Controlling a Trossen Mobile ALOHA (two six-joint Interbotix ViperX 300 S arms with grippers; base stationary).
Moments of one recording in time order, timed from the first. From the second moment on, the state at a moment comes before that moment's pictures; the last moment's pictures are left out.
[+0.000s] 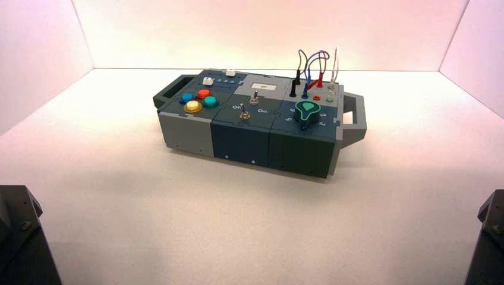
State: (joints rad) left arm -0.10 -1.10 1.22 -0.19 0.23 0.12; right arm 0.37 -1.15 1.10 0.20 0.66 0.08
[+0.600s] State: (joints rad) left arm -0.10 -1.04 1.22 -0.19 0.23 0.12; right arm 0.46 -0.80 1.05 0.48 0.63 0.07
